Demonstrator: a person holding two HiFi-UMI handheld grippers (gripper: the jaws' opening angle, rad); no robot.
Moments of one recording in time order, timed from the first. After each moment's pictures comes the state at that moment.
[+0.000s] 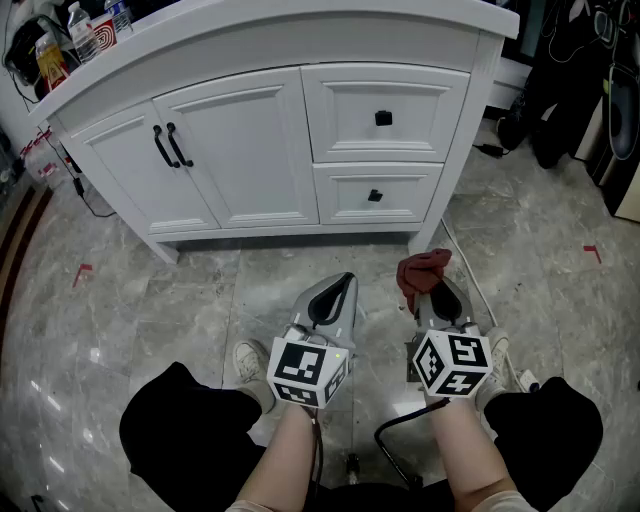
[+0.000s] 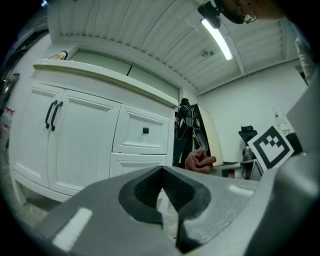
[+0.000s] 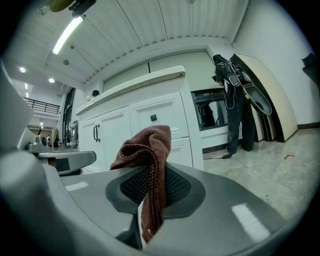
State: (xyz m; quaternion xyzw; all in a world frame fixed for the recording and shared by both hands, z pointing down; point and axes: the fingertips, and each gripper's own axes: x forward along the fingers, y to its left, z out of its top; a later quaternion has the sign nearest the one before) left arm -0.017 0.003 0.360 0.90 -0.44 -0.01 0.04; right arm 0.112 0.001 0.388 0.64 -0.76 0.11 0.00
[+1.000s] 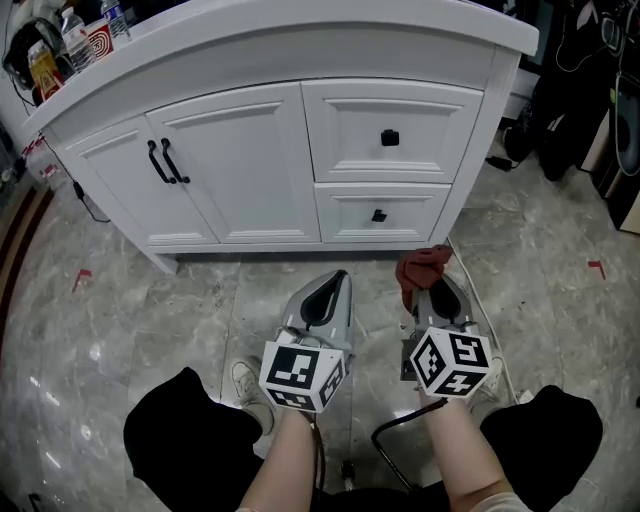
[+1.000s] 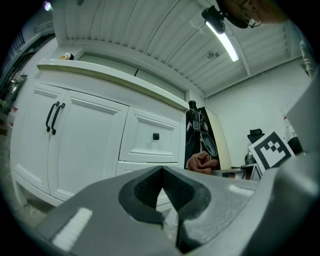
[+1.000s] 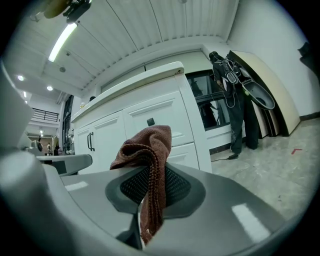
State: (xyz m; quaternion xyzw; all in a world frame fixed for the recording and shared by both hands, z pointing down) left arm -0.028 -0.046 0.341 0.88 -0.47 -0.03 0.04; right arm 0.108 -0.054 0.374 0.64 -0.76 0.12 -0.04
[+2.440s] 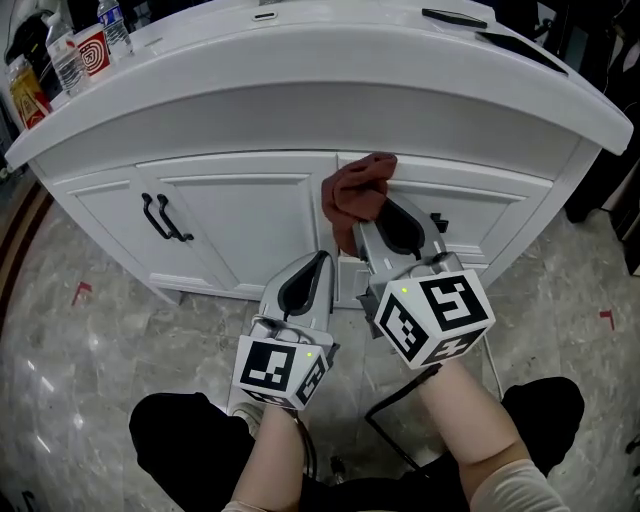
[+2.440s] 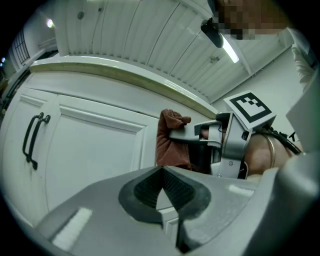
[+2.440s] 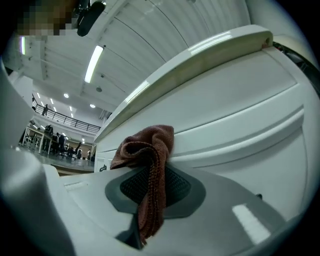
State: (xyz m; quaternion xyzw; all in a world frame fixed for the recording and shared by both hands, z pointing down) left arm -0.088 -0.202 0.271 0.86 -0.50 -0.08 -0.02; right arm -0.042 -0.241 0.202 0.46 -0.88 0.00 -0.10
